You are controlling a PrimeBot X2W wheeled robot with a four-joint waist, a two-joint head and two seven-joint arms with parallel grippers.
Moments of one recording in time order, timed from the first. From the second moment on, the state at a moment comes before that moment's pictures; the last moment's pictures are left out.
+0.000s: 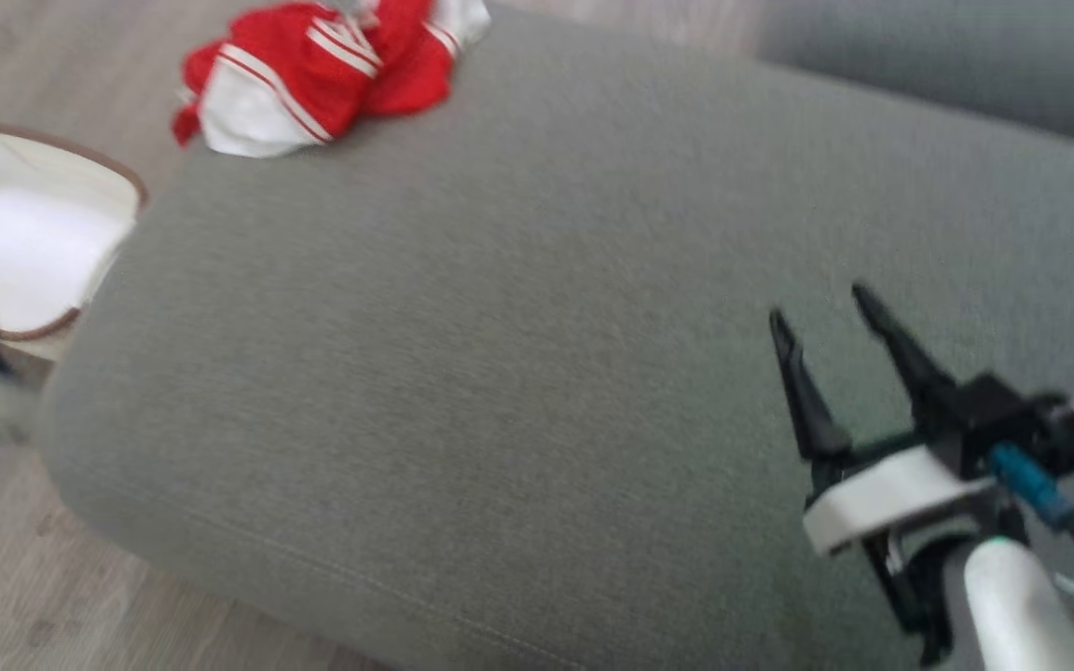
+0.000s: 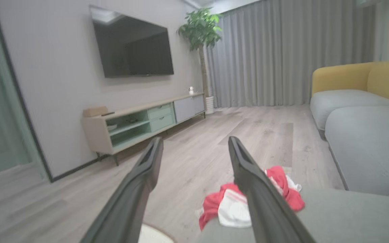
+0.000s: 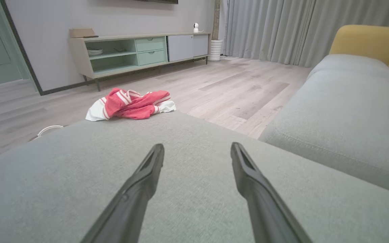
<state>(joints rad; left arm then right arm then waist) -0.23 0.74 -0.26 -0.10 -0.71 0.32 -0.14 -0.03 -0.05 0.14 -0.13 -0.01 0.13 0.10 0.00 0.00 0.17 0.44</state>
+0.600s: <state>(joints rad) -0.93 0.63 -0.36 0.54 -0.76 0.11 0.09 -0.16 -0.06 0.13 -0.40 -0.19 0.13 0.27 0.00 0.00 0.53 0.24</state>
